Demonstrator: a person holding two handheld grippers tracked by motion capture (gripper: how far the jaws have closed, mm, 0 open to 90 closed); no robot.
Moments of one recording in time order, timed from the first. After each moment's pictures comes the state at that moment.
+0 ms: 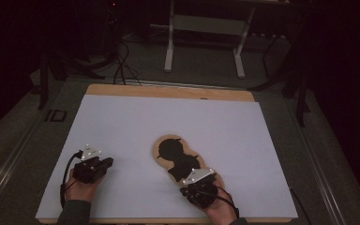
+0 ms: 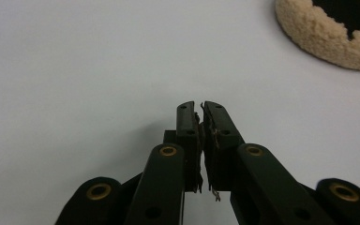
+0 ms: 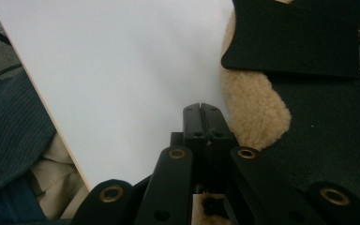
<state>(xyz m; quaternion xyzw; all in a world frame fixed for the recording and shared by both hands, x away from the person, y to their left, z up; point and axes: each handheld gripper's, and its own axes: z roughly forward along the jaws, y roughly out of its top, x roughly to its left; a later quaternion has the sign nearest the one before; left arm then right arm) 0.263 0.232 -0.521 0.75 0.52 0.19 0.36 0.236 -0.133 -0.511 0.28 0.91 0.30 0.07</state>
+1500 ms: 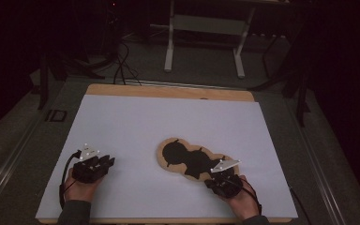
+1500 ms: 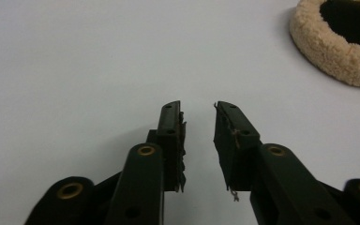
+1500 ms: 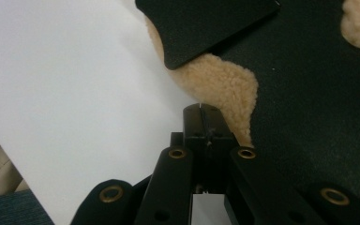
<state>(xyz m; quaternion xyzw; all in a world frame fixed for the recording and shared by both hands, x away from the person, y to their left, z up) 0.260 0.232 -0.518 0.74 0.51 0.20 0.38 0.262 -0.202 -0.510 0.36 0.88 0.29 0.07</state>
